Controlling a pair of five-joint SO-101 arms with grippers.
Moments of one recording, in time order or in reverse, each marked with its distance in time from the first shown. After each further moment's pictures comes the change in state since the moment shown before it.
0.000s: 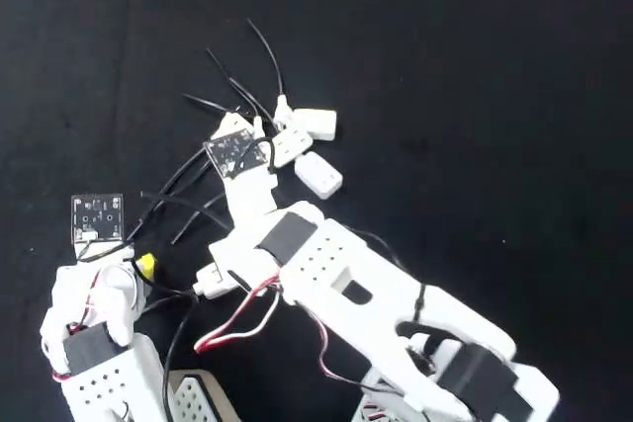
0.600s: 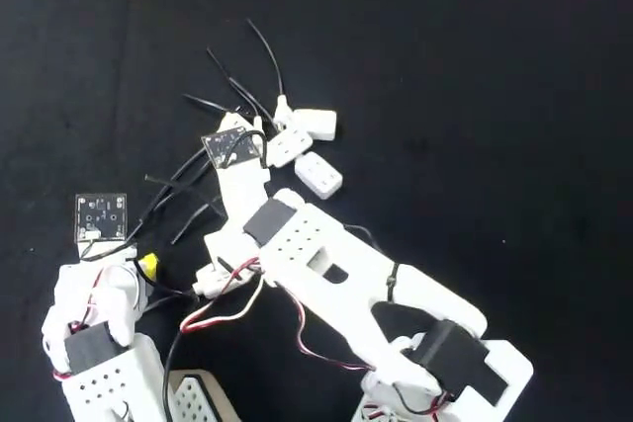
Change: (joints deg) left arm 1.1 0.0 0.2 -0.1 0.0; right arm 1.0 9.6 -5.2 0.7 -2.5
